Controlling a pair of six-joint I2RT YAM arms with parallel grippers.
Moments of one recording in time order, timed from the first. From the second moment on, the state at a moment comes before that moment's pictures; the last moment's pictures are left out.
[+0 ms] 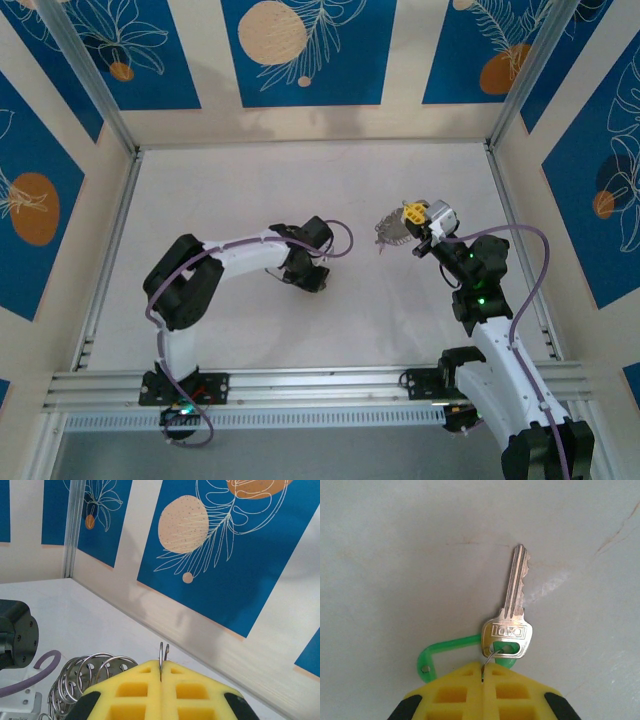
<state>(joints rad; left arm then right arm) -0.82 1.90 1.25 -0.70 0.16 -0.32 0.11 0.71 0.46 0.34 -0.50 -0.25</state>
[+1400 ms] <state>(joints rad) -0.68 0.98 0.80 -0.37 0.38 0.53 0.58 1.08 0.60 0.21 -0.99 -0.57</state>
